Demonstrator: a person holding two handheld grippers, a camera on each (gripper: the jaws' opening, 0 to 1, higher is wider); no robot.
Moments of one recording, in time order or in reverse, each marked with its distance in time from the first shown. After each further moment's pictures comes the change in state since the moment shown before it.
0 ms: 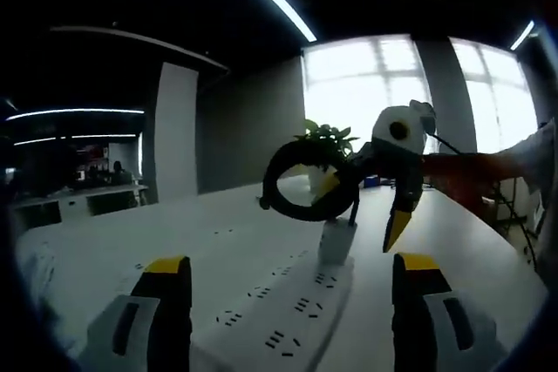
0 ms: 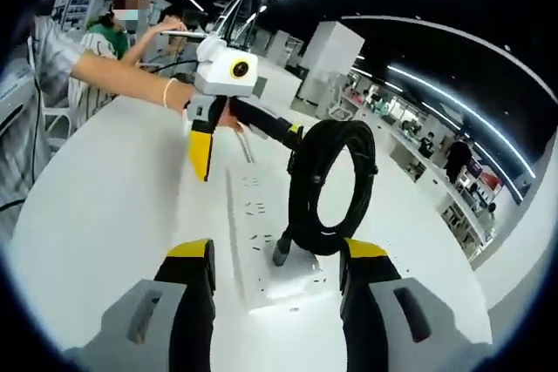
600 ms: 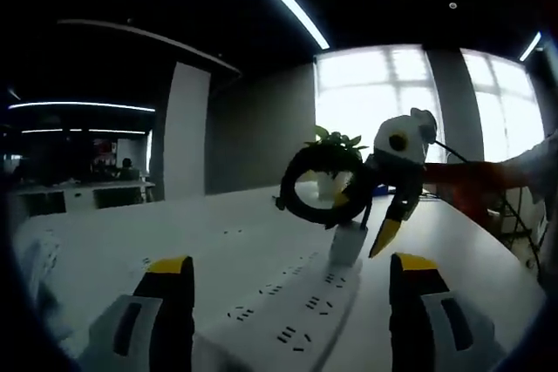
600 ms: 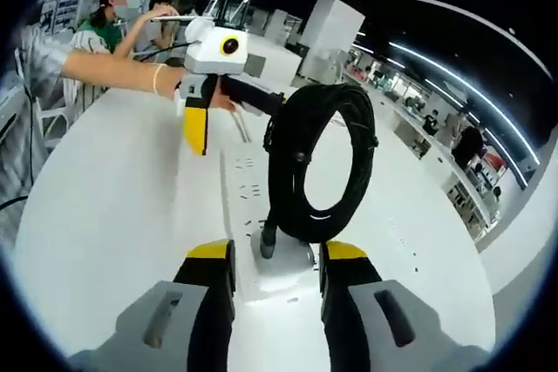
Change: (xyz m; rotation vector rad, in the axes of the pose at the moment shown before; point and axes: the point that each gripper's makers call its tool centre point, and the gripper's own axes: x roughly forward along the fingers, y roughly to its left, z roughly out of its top) left arm -0.004 0.008 0.000 -0.044 -0.029 0.031; right arm 0.010 -0.006 -0.013 0.059 0.071 0.030
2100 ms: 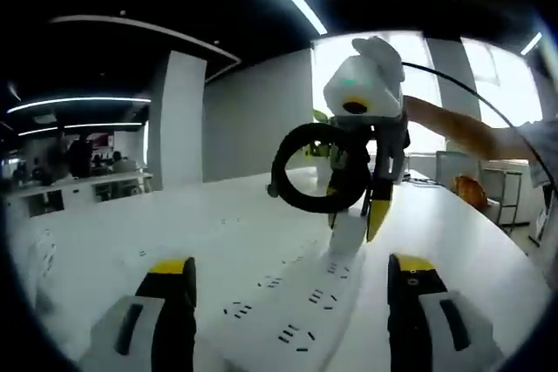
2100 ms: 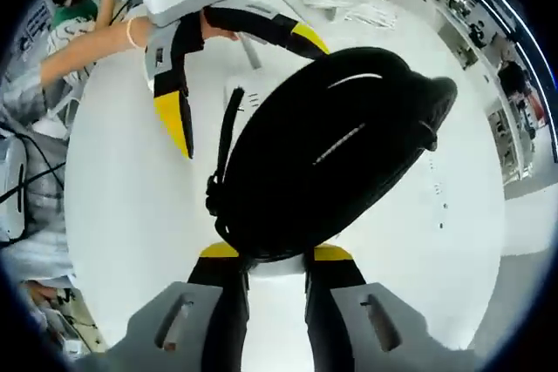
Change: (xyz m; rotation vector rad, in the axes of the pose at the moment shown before) left arm 0.013 0.004 -0.012 0.023 0.074 -0.006; right arm 0.004 0.015 -0.019 0.014 0.604 0.214
